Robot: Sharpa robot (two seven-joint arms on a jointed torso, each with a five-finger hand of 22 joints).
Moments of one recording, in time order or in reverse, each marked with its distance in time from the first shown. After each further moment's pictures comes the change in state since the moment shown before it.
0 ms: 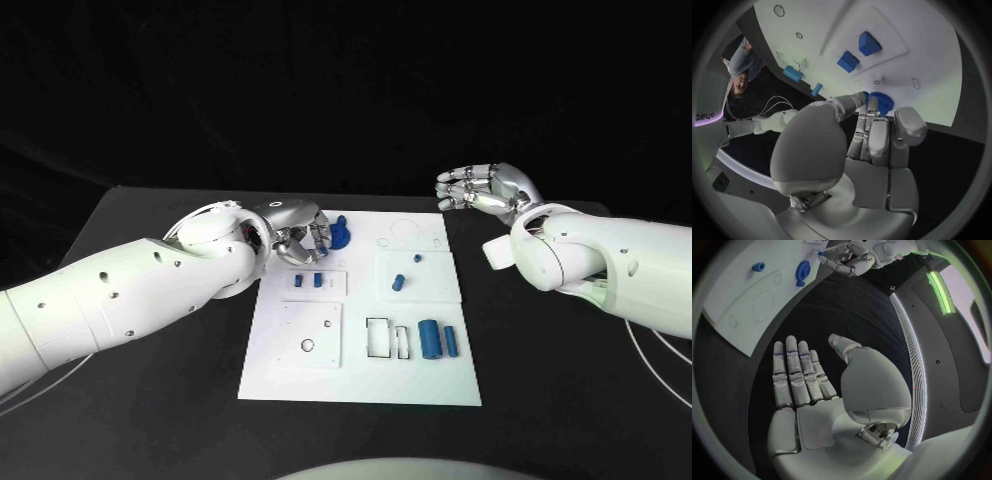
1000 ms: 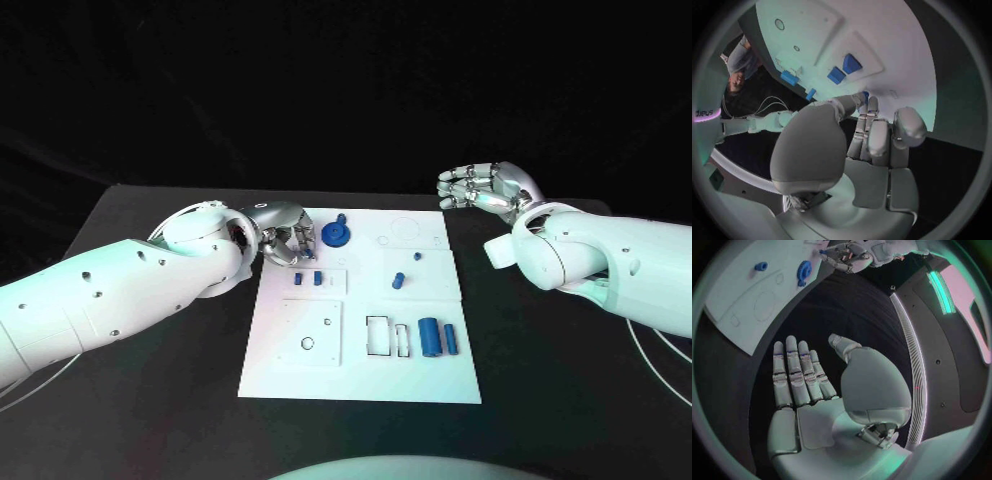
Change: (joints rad) left arm -0.004 -0.032 0.001 -0.004 0.016 0.038 -0.030; left_hand -0.004 -0.004 -0.003 0.003 0.000 0.005 -0.005 0.000 0.001 0.007 0.000 -0.007 0.002 0.000 0.000 0.000 -0.008 0.000 0.004 0.004 0.005 0.010; right arm -0.002 -0.002 0.000 -0.001 0.000 0.000 0.001; right_hand 0.000 0.000 0.000 0.000 0.000 0.000 0.000 0.000 0.000 0.000 0.000 0.000 0.000 0.000 0.000 0.000 0.000 0.000 0.000 0.000 0.000 0.000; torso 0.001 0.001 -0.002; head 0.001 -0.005
